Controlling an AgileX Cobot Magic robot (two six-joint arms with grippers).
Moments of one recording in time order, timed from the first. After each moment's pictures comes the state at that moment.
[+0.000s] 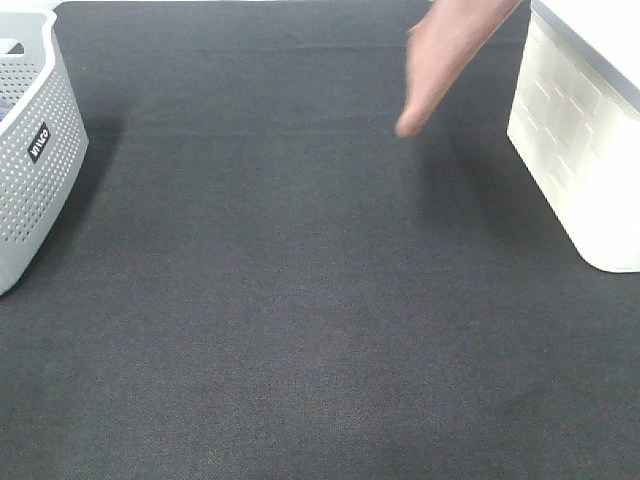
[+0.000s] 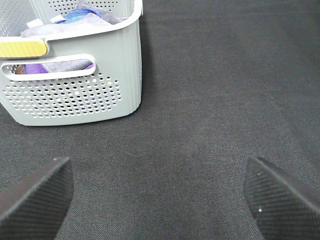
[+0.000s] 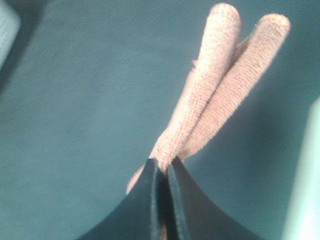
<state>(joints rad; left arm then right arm) -0.01 0.00 -0.50 -0.08 1.06 0.05 0.24 1.81 -1.94 0.22 1.08 -0.14</state>
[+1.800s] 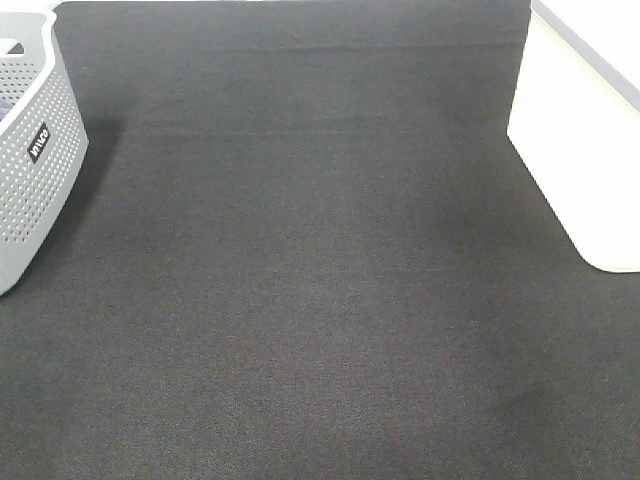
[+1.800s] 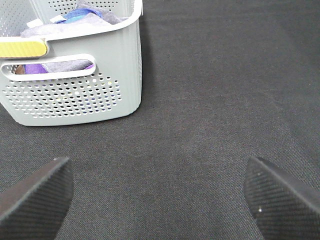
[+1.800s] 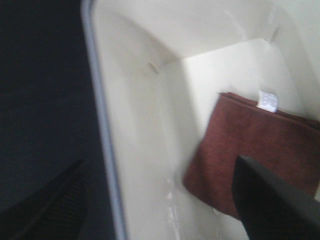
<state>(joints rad) -0.01 0.00 -0.50 -0.08 1.06 0.05 -0.18 1.89 -1.94 0.26 1.06 -0.04</state>
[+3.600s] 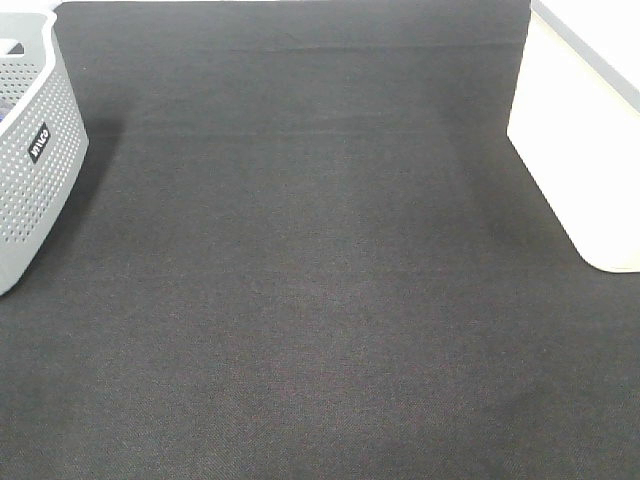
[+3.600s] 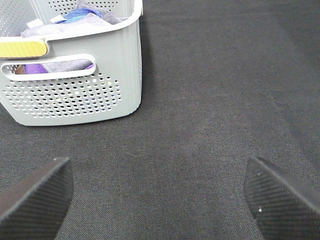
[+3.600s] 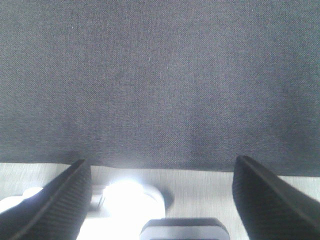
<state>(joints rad) -0.01 0.00 -0.50 -0.08 1.06 0.05 0.00 0.56 -0.61 0.10 1.17 -0.01</state>
